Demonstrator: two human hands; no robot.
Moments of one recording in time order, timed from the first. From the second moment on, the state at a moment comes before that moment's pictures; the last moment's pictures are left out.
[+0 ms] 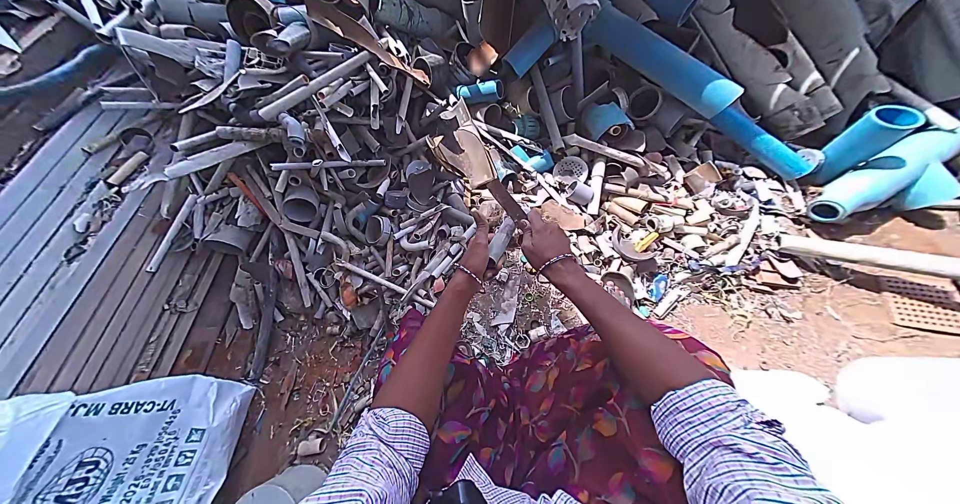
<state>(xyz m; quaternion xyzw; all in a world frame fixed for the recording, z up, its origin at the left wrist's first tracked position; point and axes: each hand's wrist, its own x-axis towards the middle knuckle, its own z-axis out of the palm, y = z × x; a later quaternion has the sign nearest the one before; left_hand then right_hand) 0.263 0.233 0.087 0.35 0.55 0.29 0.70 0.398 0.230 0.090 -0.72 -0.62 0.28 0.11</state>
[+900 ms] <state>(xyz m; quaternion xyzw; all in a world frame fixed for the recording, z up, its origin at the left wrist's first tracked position) 0.261 0.227 0.098 0.38 0.60 0.32 0.62 0.388 0.218 0.096 -0.73 -0.60 0.31 0.00</state>
